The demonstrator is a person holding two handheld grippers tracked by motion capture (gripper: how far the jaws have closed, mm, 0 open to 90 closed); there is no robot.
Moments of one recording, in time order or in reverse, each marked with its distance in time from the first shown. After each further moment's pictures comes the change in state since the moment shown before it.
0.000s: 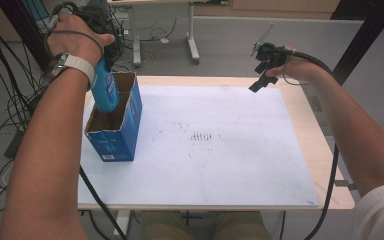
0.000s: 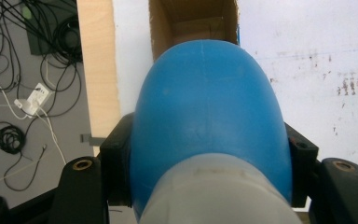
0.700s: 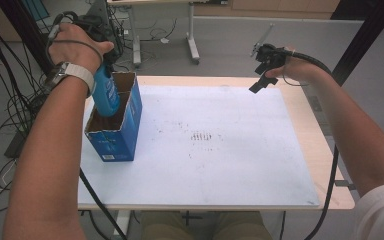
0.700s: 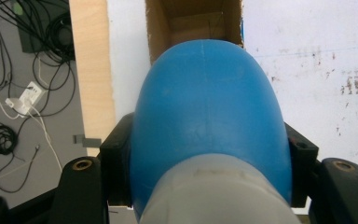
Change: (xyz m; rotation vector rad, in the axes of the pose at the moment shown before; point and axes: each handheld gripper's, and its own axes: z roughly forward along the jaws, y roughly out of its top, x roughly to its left) left arm 0.003 -0.003 0.017 0.007 -0.021 -0.001; right arm 0.001 -0.001 0.002 0.011 0.002 0.002
